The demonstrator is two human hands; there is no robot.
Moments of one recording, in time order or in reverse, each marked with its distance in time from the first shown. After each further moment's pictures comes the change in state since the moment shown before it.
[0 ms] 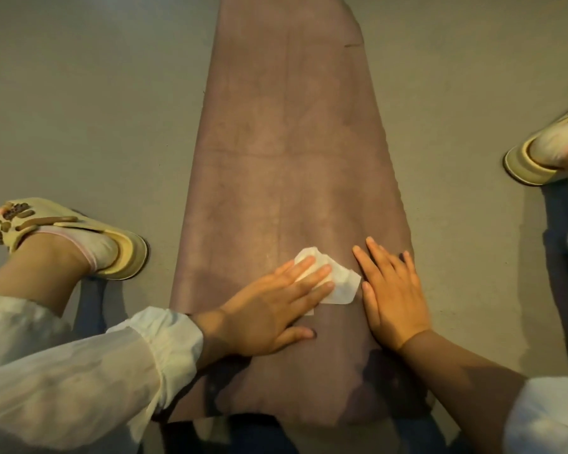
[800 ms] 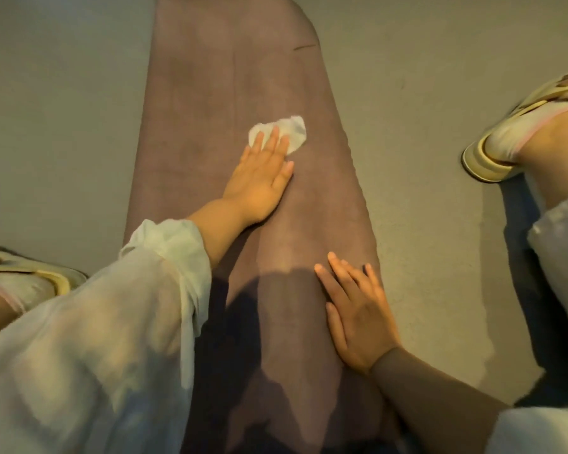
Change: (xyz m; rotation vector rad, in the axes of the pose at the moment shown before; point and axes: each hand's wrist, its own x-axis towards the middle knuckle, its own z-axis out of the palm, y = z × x) left_hand 0.157 -0.116 -0.029 -0.352 0.153 -0.579; right_hand 0.001 0.005 0.000 0.094 0.023 -0.044
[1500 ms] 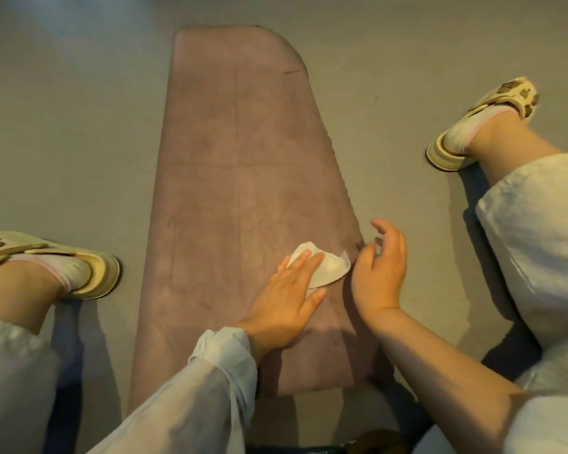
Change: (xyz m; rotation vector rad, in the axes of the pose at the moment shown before) left_hand -0.188 0.084 0.044 -0.253 -0.078 0.186; right_hand -0.007 -0.018 -0.035 0.534 0.638 0.582
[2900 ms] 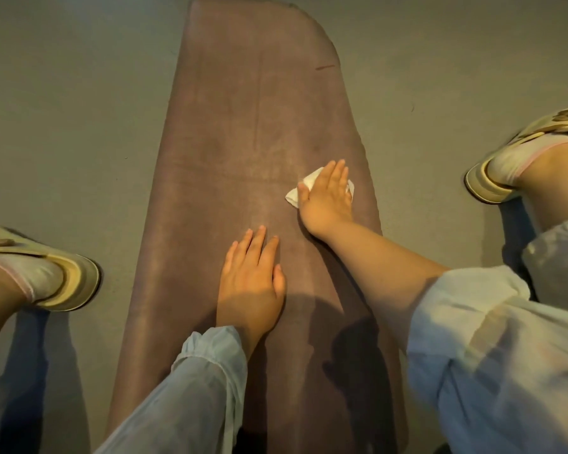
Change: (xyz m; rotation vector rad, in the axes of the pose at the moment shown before) left_hand 0.035 -0.056 -0.018 0.248 0.336 -0.403; right_hand 0.108 -0.037 0.148 -0.576 -0.692 -0.073
